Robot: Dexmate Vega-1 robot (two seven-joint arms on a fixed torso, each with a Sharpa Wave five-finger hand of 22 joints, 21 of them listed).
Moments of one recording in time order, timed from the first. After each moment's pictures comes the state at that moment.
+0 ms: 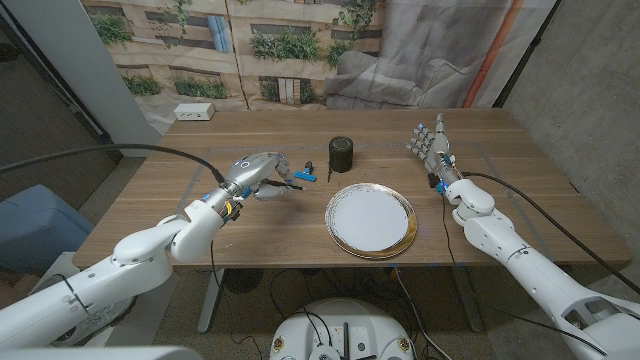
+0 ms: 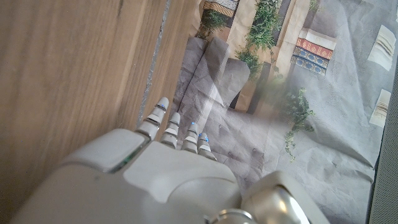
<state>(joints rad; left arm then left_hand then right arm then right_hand) 1.23 1.03 0.35 -2.07 0.57 0.03 0.36 1.09 0.01 0.41 -0.17 0.17 1.21 -0.14 0.21 0.19 1.27 -0.21 0.21 0.18 0.65 -0.06 0.20 0.17 0.40 -0.04 0.20 0.17 -0.84 -0.51 -0.37 -1.30 0.65 0.29 0.03 -0.03 0.06 -0.10 0.18 0.30 -0.07 -0.02 0.22 0.26 0.00 0.01 0.22 0.35 -0.01 0.05 0.25 0.45 0.11 0.14 0.34 0.20</state>
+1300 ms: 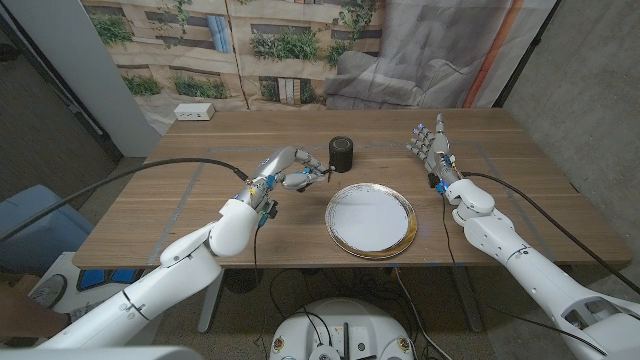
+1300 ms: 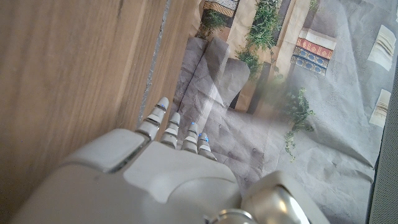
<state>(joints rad) 1.17 0.77 0.42 -2.10 0.28 0.10 0.31 1.09 0.02 0.38 -0.17 0.17 1.20 -0.14 0.20 0.19 1.28 -0.22 0.20 0.19 0.68 -0.07 0.19 0.17 0.42 -0.05 0.20 0.17 -0.84 -0.51 -0.37 -1.30 0.65 0.29 0.03 -0.03 0.06 -0.10 0.18 0.30 -0.07 -0.02 0.22 0.26 0.00 0.01 0.22 0.35 -0.01 0.05 0.25 0.45 0.11 0.14 0.34 0.20</state>
